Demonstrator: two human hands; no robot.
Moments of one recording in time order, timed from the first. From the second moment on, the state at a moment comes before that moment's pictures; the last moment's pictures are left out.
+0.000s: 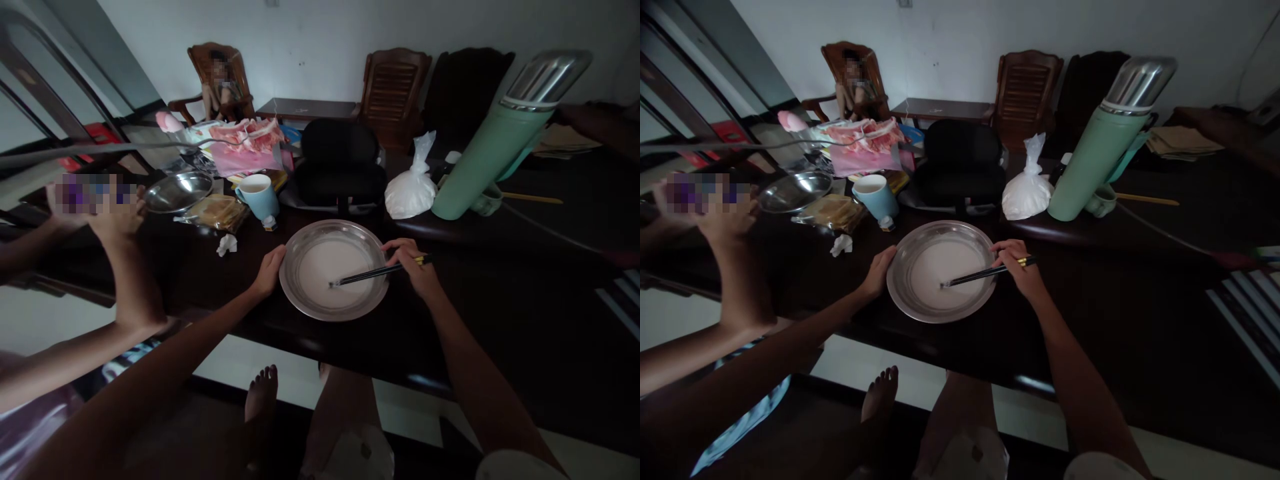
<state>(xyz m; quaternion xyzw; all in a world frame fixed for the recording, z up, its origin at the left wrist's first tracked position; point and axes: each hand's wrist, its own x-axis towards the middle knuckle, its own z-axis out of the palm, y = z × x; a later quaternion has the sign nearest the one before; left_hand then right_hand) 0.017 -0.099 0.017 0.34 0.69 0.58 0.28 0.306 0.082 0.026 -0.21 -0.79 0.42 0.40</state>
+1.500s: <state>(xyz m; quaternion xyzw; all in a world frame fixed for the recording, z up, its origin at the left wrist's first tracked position) 0.016 -0.099 0.018 0.35 0.70 0.56 0.27 0.305 0.080 0.024 -0.20 -0.81 0.41 0.37</state>
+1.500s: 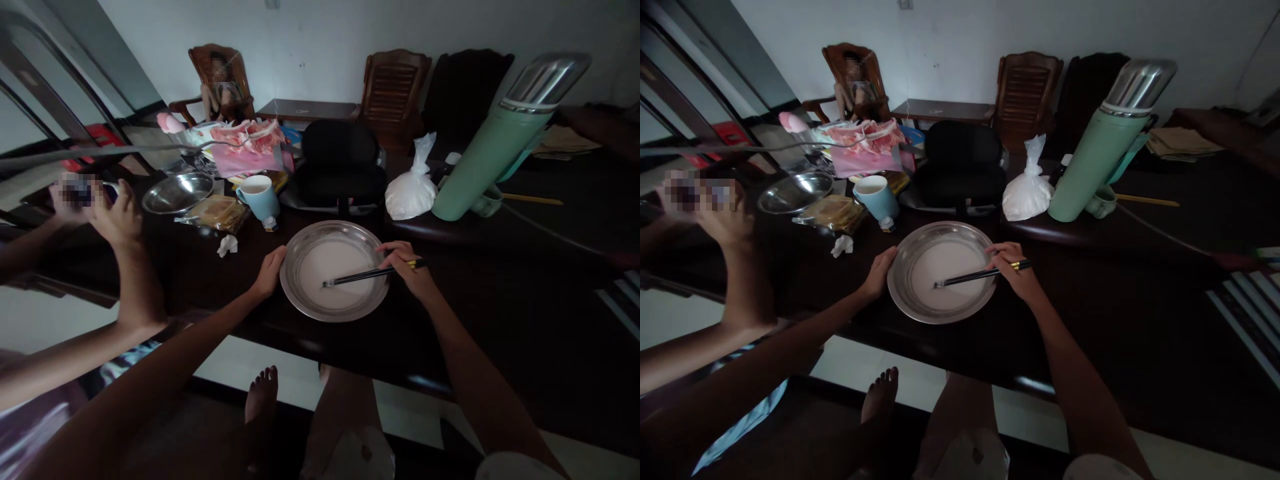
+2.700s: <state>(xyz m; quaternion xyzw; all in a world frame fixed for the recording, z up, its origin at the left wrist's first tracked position) 0.019 -0.100 0.020 0.35 0.70 0.57 0.26 0.305 0.080 0.025 -0.22 -0.82 0.38 0.38</state>
